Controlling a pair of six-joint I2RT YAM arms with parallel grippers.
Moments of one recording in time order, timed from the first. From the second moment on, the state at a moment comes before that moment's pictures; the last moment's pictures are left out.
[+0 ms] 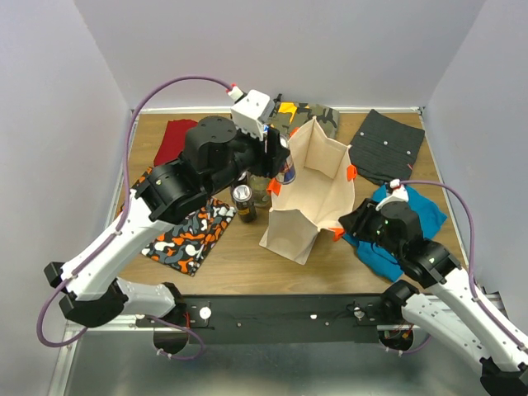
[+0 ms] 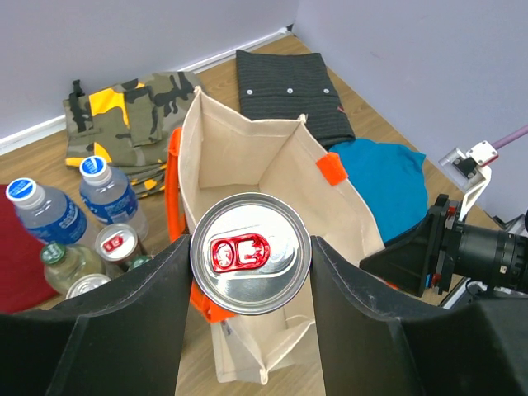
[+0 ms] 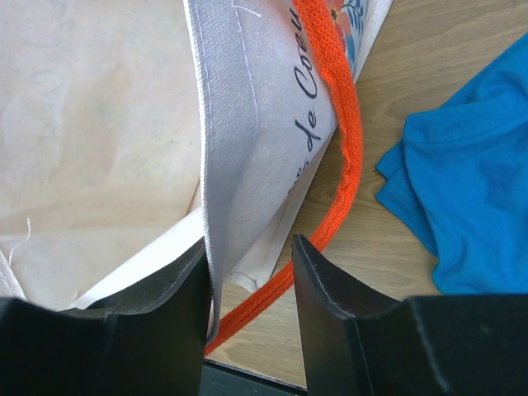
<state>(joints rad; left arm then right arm) -0.92 1.28 1.70 -0.62 -0.18 -0.22 0.59 0.60 0.64 -0.57 0.19 0.73</state>
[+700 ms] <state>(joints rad) -0.92 1.01 1.48 -0.71 -0.27 -0.23 0.59 0.61 0.64 -0.57 0.19 0.73</state>
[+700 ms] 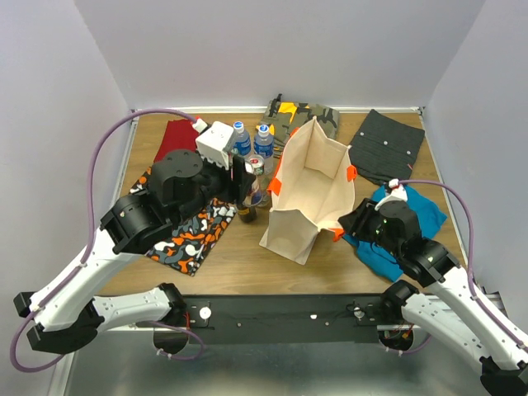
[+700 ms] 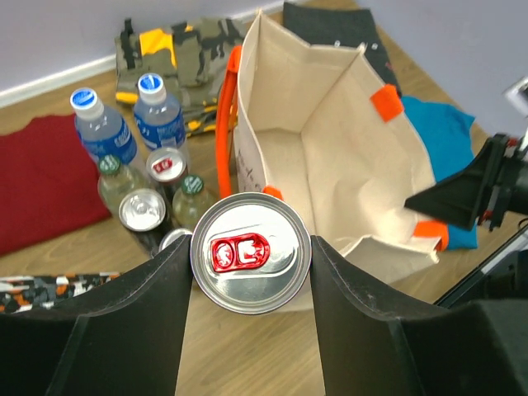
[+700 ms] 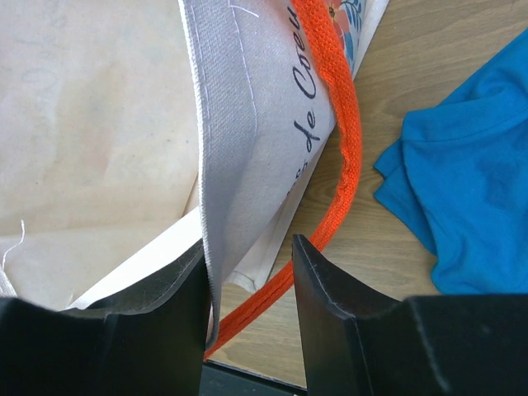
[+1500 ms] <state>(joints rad) -0.92 0.98 1.12 -0.68 -0.28 -0.34 0.59 0.62 0.64 -0.57 0.19 0.73</state>
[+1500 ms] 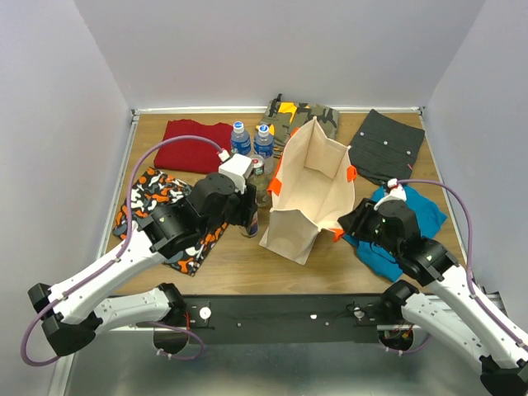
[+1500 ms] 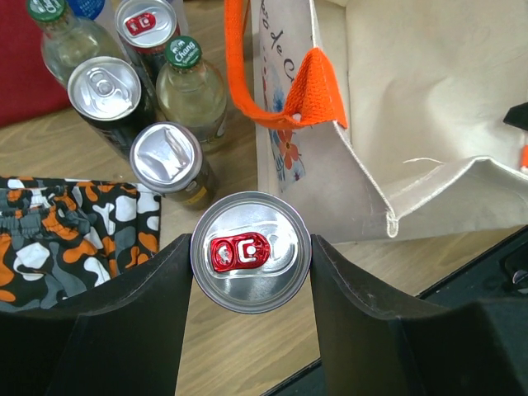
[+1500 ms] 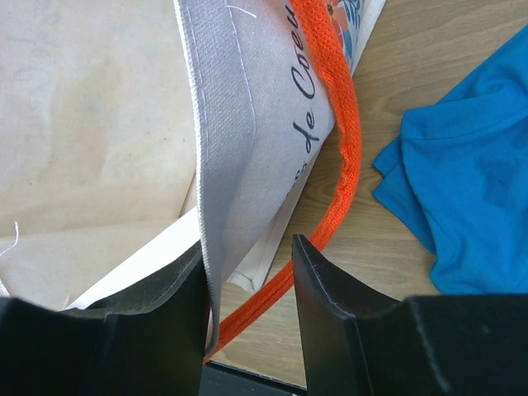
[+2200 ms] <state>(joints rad) -0.99 1.02 0.86 -0.44 -0.39 -0.34 0.59 0.63 0.64 -0.57 0.19 0.73</state>
